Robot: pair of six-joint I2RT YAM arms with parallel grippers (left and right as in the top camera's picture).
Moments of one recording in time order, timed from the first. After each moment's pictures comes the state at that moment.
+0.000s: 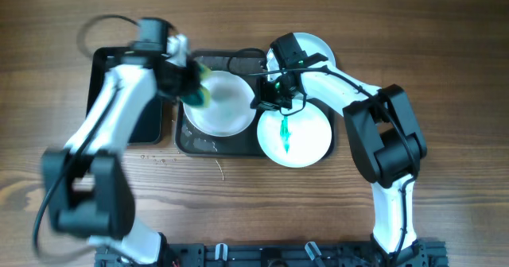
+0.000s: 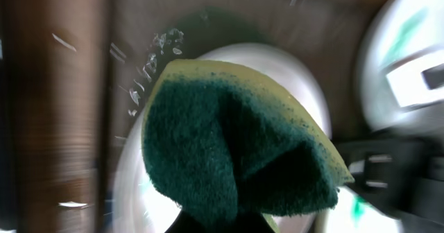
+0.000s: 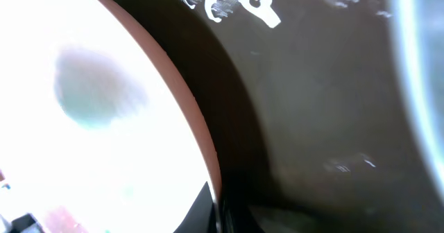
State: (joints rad) left arm -0.07 1.76 1.33 -0.76 0.31 -0.25; right arm 0.45 2.20 1.48 -0.57 -0.58 0.52
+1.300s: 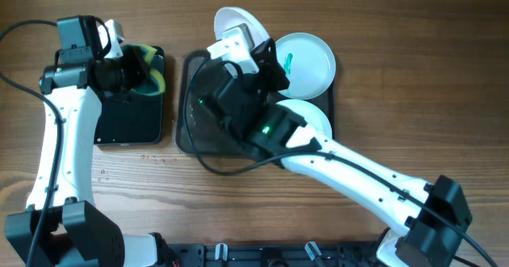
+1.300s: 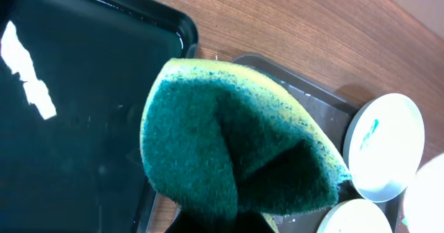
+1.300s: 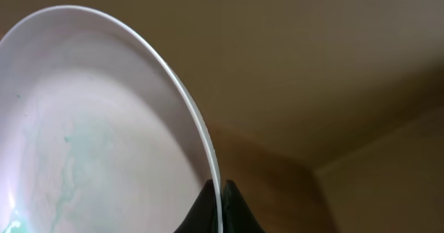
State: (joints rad) left arm 0.17 1.57 1.33 -0.78 0.30 -0.28; right arm 0.97 1.72 1.47 -0.32 1.24 -0.16
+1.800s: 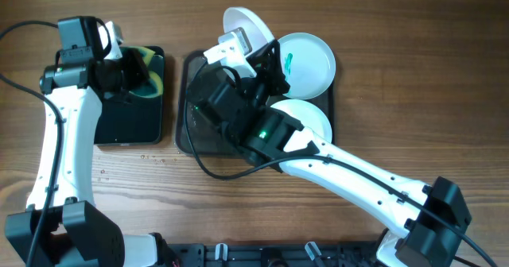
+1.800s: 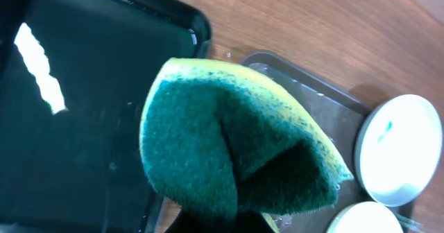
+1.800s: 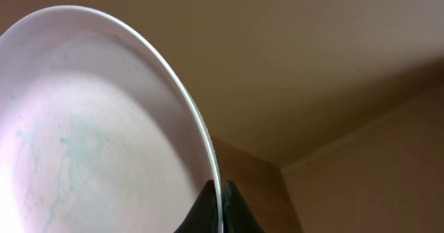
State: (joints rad) left arm 0.16 1.57 1.33 -0.80 0.25 -0.29; right arm 0.99 1.72 1.47 -0.38 1.32 -0.19
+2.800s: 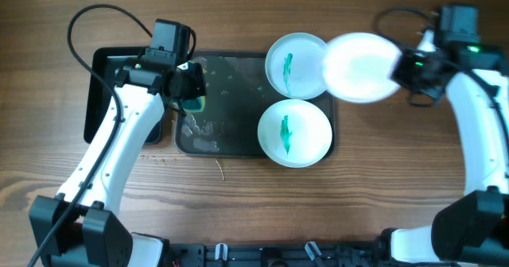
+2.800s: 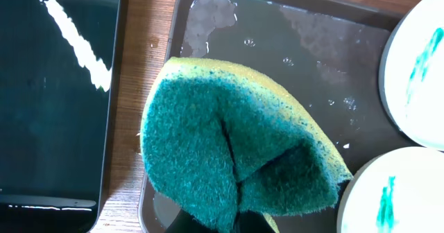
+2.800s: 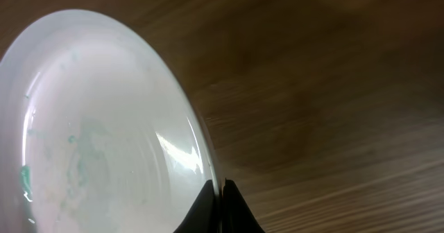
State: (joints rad) left arm -0.24 1.58 1.33 -0.89 -0.06 -0.37; right arm -0.18 1.60 1.40 -1.00 -0.08 0.35
